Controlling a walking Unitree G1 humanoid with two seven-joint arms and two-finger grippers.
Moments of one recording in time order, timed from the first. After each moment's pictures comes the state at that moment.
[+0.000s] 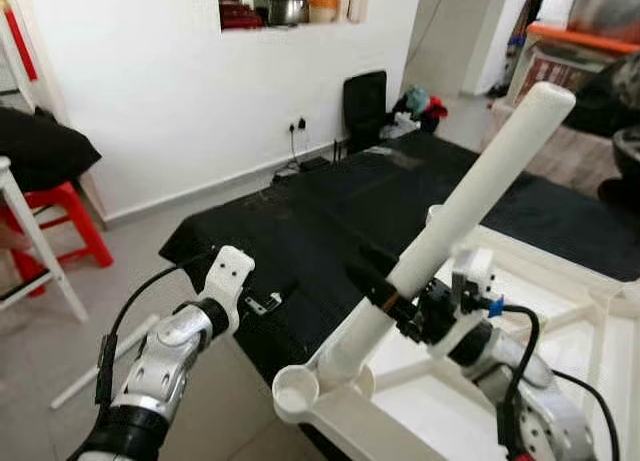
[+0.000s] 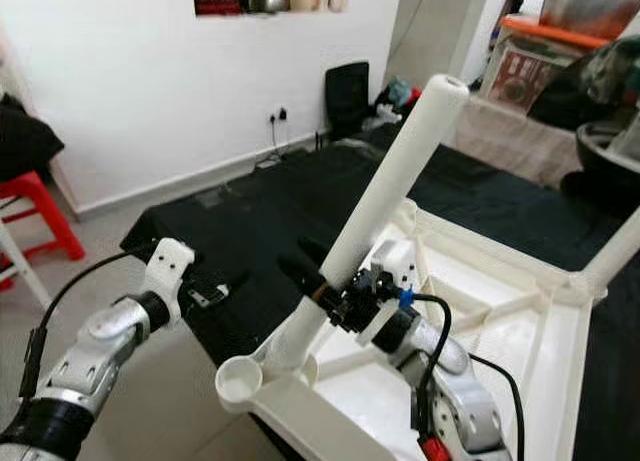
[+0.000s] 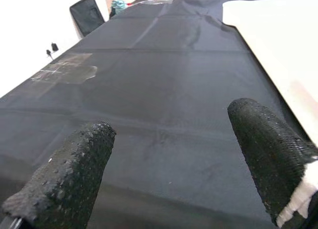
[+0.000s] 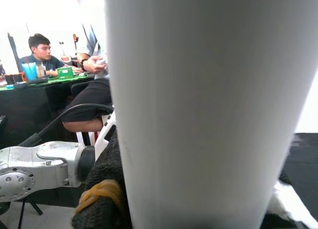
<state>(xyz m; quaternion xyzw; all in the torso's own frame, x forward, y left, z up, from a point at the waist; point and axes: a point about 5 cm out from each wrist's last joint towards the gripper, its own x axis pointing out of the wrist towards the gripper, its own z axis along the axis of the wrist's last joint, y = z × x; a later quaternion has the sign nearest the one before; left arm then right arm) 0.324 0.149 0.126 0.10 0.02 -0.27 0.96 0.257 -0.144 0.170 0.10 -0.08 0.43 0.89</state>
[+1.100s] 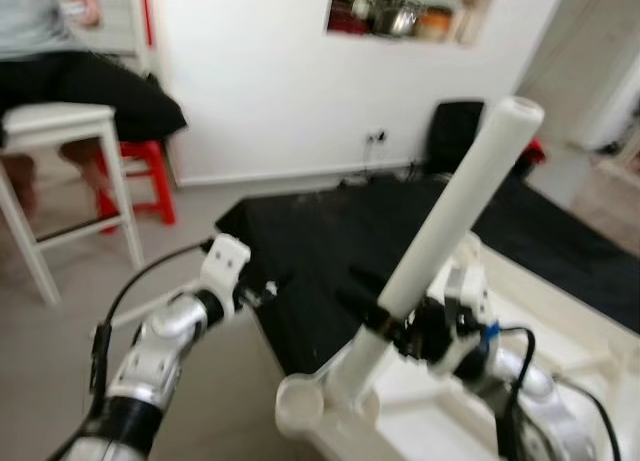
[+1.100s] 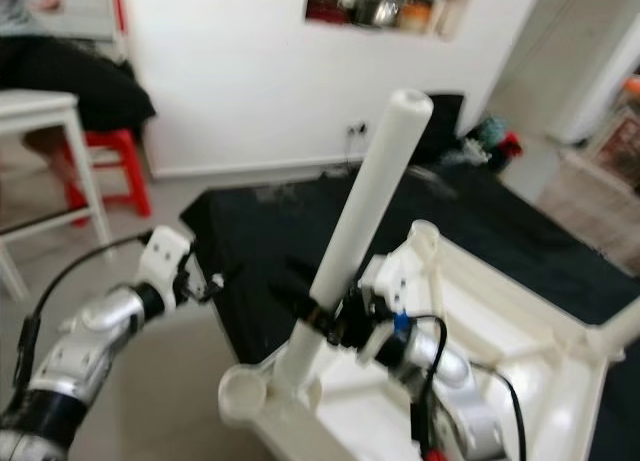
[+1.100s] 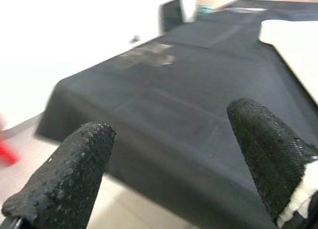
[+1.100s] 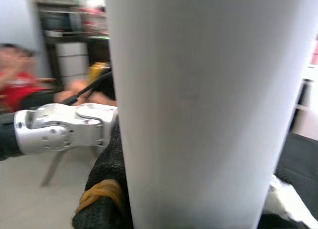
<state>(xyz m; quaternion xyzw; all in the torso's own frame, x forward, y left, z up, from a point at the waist) 0.324 0.150 0.128 0.10 0.02 -0.28 0.96 0.241 -0.140 0.162 0.06 -0.06 0.50 0.86</state>
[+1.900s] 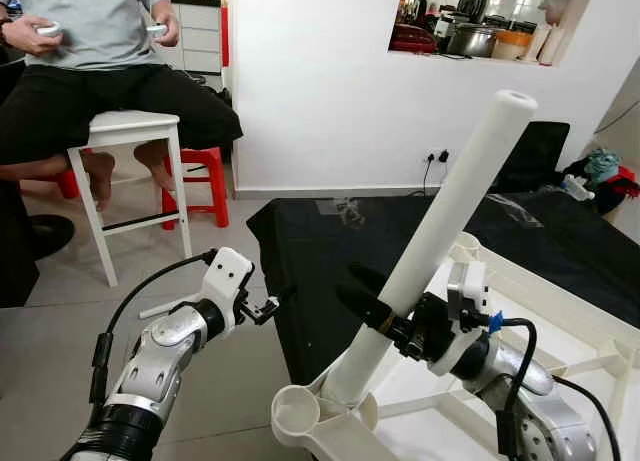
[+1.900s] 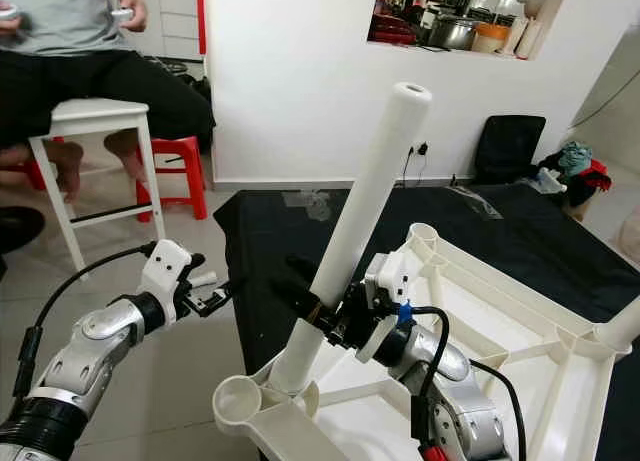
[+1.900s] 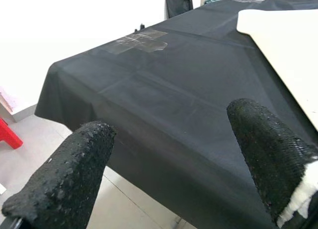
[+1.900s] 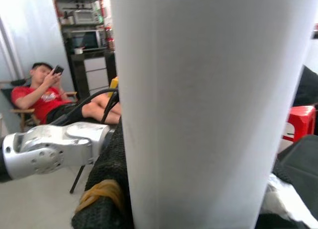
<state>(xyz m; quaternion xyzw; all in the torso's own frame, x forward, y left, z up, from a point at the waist) 0.324 0.148 0.124 0.10 0.02 -0.27 0.96 0.250 -0.144 0.166 0.10 -0.06 0.47 0.88</state>
